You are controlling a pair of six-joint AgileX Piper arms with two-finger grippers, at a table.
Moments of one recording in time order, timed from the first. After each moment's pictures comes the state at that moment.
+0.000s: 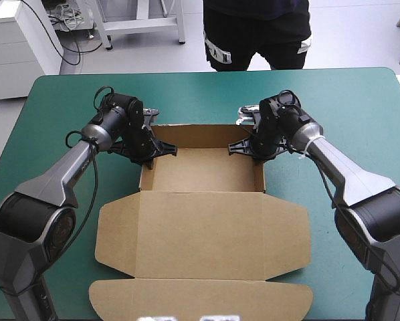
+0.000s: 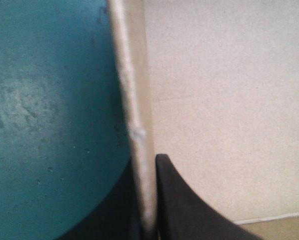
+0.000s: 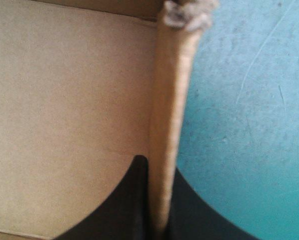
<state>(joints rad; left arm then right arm) -0.37 1.92 -1.67 -0.07 1.25 -0.21 0.41 1.93 -1.69 0.02 1.16 0.23</state>
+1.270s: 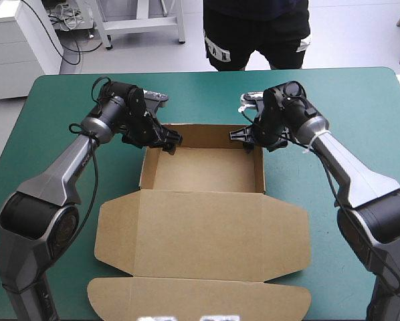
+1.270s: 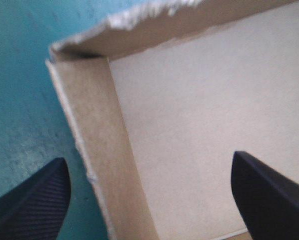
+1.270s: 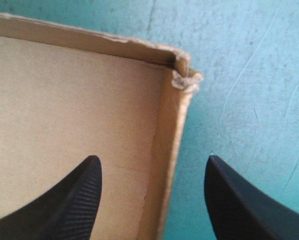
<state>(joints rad) -0.38 1.94 -1.82 -0.09 1.23 -0.01 0.39 1.92 -1.79 0.00 1.18 0.24</state>
